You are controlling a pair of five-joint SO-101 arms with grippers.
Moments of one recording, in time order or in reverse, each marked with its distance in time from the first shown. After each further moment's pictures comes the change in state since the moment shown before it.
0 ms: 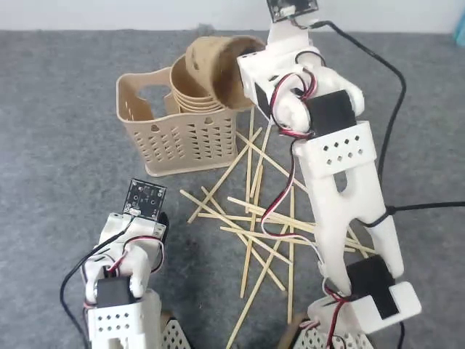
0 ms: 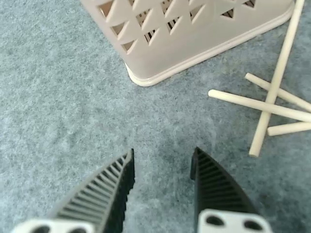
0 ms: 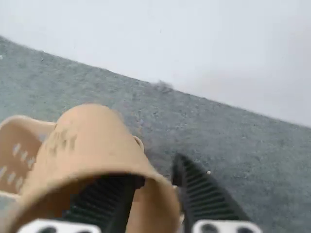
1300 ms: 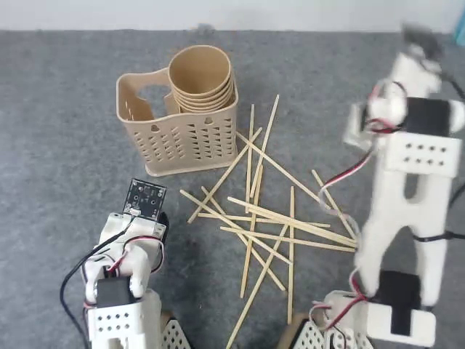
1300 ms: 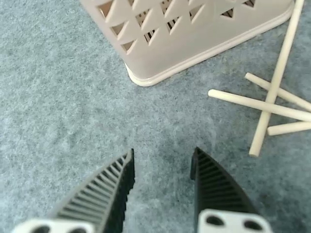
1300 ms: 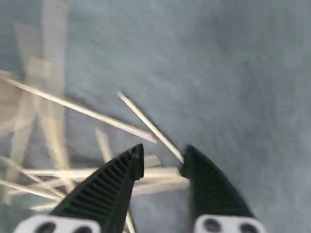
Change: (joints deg) left arm 0.0 0.0 0.0 0.0 -0.2; right arm 32.8 -6.0 18.6 33.3 -6.9
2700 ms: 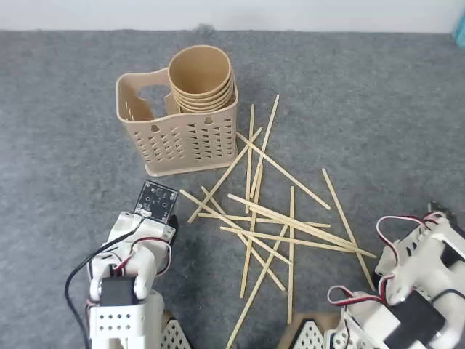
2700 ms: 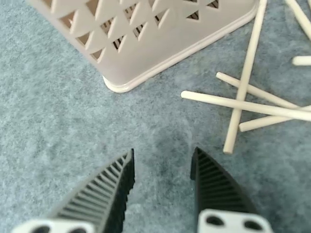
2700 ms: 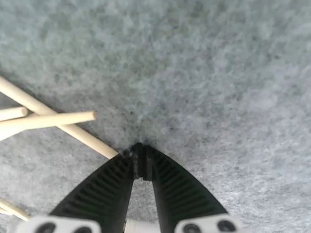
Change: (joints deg) left arm 5.1 0.0 0.0 0.9 0.0; right arm 35.3 -5.2 62.9 -31.5 25.3
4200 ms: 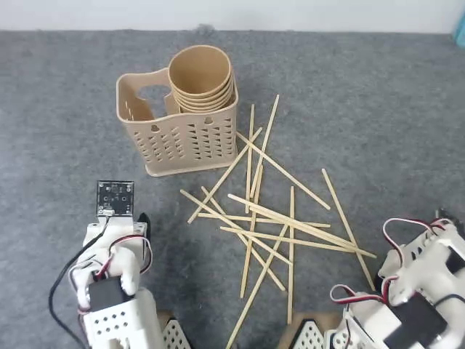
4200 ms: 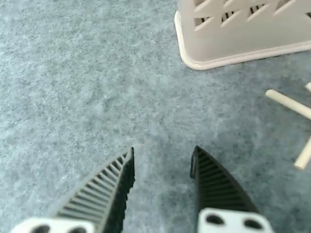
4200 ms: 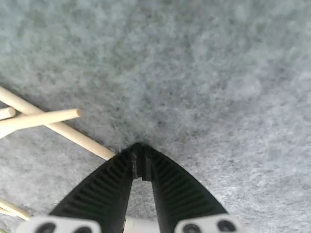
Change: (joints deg) left arm -15.0 0.0 0.0 0.2 6.3; right arm 3.8 0.0 0.5 0.0 0.0
